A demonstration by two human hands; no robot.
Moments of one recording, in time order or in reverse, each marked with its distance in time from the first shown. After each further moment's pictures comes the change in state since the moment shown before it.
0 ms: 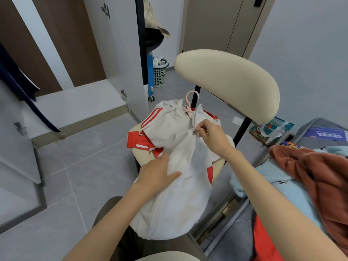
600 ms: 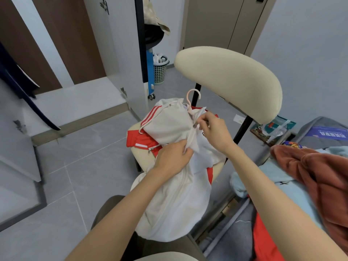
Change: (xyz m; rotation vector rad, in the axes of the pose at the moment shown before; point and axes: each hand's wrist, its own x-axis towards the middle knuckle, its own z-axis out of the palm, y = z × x) left_hand 0.042 0.043 -0.008 -0.250 0.228 0.121; right_hand 0.007 -0.011 -0.011 0.070 0.102 -0.073
